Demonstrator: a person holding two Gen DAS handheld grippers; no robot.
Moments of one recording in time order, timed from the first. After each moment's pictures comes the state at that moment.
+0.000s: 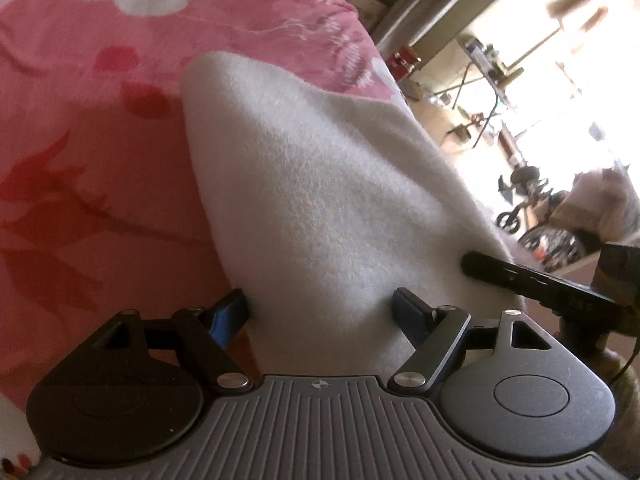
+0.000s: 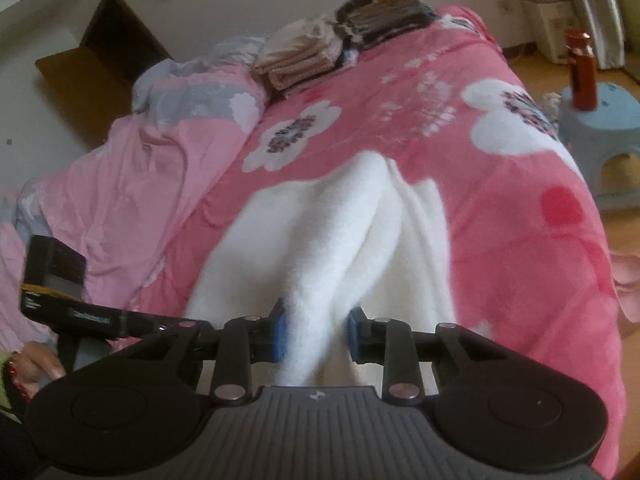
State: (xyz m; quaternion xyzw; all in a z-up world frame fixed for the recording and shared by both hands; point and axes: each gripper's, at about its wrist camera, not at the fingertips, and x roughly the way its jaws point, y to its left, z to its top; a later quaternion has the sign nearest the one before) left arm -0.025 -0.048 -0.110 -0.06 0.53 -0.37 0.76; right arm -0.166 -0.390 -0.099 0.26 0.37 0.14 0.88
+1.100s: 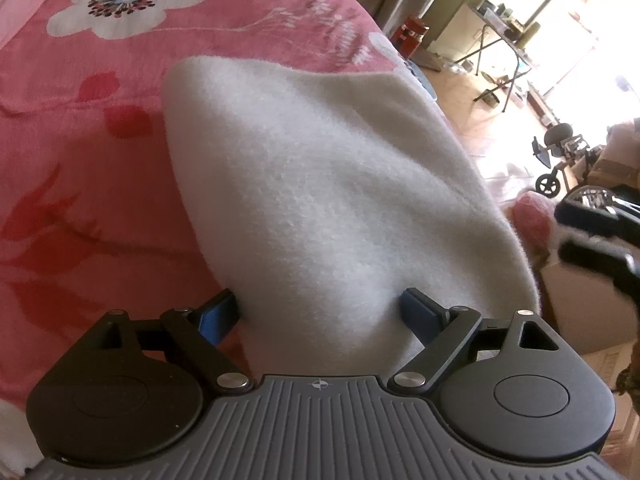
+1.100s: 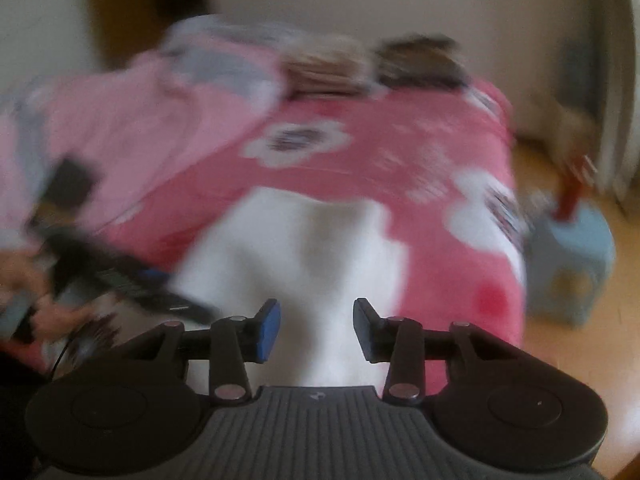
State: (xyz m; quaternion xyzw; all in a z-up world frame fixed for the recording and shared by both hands) left arm -0.039 -0.075 -0.102 0.02 0.53 -0.34 0.77; right arm -0.198 -0.352 -0.026 0.01 0.35 0.17 0.92
